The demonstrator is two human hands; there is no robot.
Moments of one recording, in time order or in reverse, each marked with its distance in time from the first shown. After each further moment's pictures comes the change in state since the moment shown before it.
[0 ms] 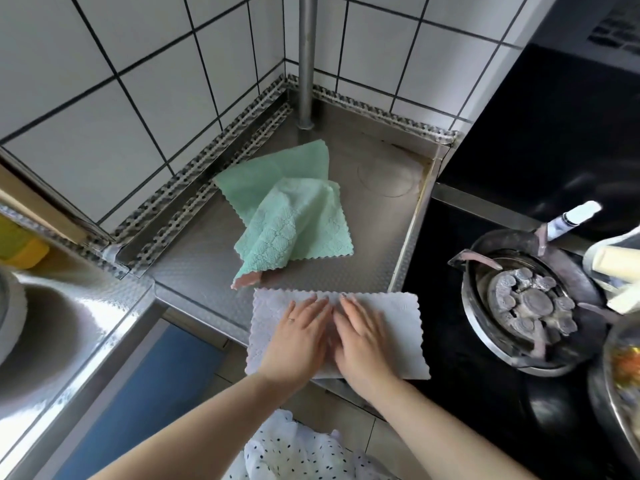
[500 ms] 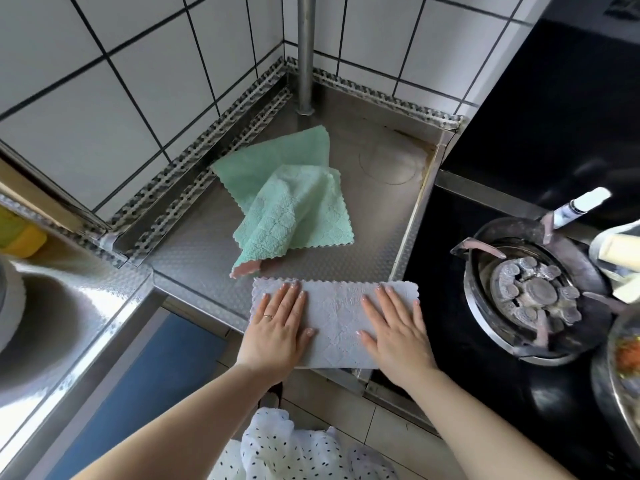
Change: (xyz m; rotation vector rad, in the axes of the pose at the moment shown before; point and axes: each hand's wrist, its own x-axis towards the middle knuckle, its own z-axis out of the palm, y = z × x) left_hand -0.020 -0.036 0.009 0.320 -0.264 -0.135; right_hand -0.014 0.068 -0.001 -0.417 -0.216 0.025
